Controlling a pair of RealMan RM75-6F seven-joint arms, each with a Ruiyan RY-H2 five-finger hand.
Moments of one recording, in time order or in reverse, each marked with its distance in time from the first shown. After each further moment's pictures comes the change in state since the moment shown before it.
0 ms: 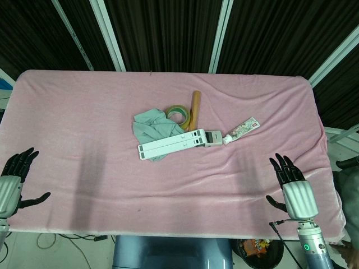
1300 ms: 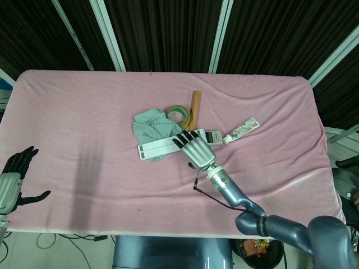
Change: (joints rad) left arm -0.021 0.021 -0.011 -0.015 -0.048 -0.058 -0.051; right arm 0.670 -0.461 0.250 0.450 0.161 -0.638 -0.188
